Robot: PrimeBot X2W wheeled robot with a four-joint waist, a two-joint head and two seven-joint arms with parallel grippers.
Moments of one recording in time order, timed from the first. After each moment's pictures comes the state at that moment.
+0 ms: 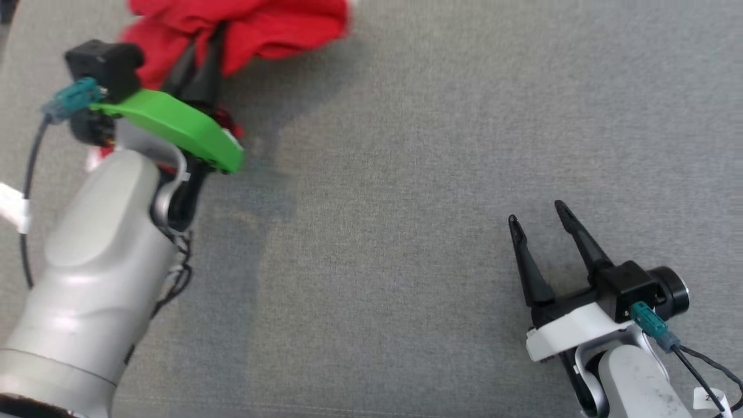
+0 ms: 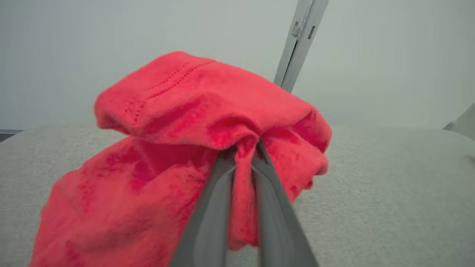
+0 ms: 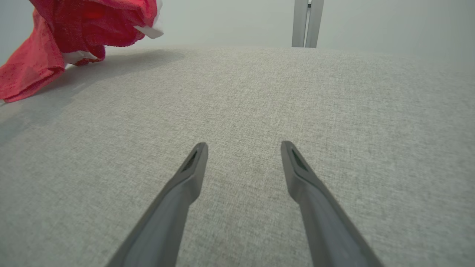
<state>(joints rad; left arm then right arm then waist) -0.93 0.30 -0.63 0.66 -0.86 -0.13 -0.22 -0.14 -0.08 0.13 0.14 0.03 0.13 -0.26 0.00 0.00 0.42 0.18</state>
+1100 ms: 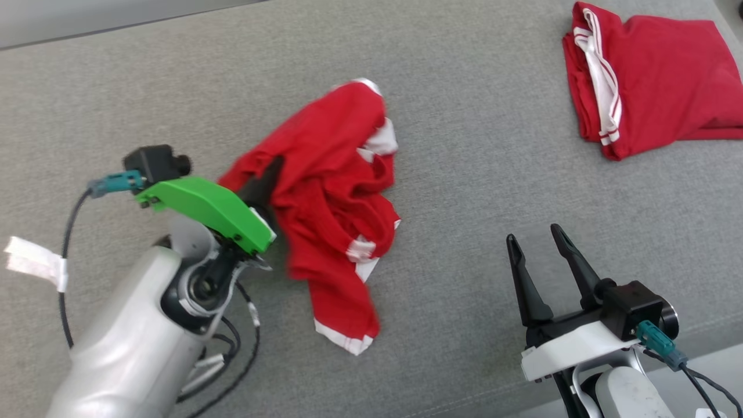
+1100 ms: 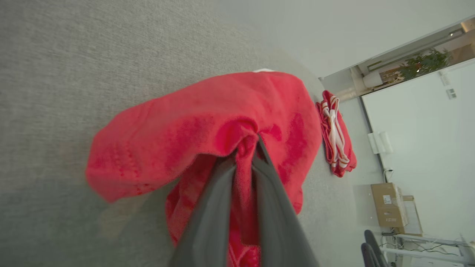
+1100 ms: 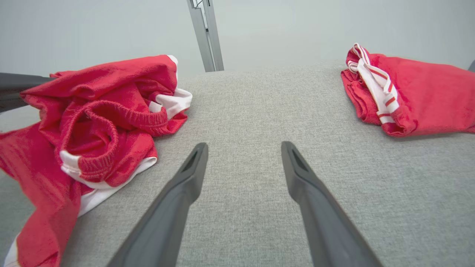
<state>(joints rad) -0.60 0.32 -0.62 0.28 -1.36 0.13 0.12 -0.07 -0.05 0.14 0.12 0.14 0.13 -0.26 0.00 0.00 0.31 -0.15</state>
